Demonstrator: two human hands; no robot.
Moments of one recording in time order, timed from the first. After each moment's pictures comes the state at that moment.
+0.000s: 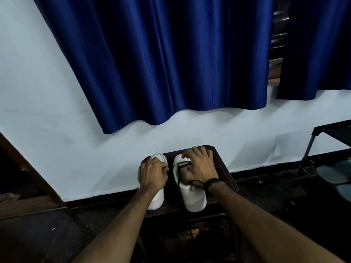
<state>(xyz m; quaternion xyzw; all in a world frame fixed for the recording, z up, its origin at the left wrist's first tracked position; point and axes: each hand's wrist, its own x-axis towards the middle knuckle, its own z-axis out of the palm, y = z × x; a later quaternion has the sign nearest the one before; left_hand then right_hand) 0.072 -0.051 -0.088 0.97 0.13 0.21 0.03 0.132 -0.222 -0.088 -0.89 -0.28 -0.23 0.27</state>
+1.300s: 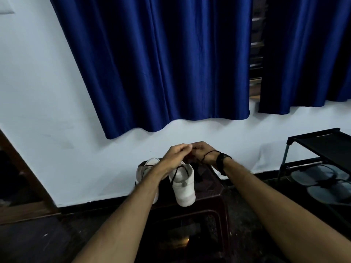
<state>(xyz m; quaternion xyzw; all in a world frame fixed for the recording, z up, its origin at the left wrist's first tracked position) 0.052 -0.147 0.010 0.82 -0.01 0.07 0.57 0.108 -0.289 0.015 -0.79 -0.27 0.17 0.52</state>
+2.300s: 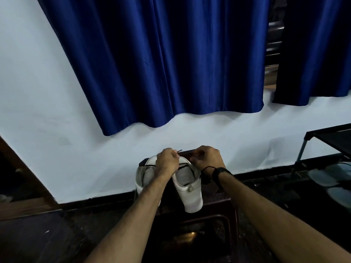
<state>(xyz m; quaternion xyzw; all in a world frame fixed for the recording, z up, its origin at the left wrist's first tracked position) 0.093 -0.110 -0.036 0.89 0.24 0.14 0.37 0.143 -0.257 -0.051 -0.88 -0.17 -0.04 0.44</state>
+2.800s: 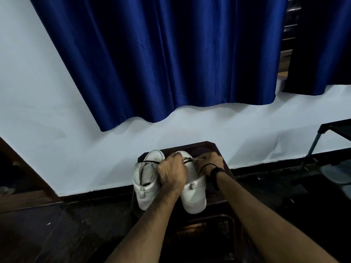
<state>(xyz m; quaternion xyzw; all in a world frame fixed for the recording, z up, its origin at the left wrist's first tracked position) 0.094 -0.133 -0.073 0.96 0.22 0.19 -0.01 0.179 -0.232 -0.108 -0.86 0.00 0.09 0.50</state>
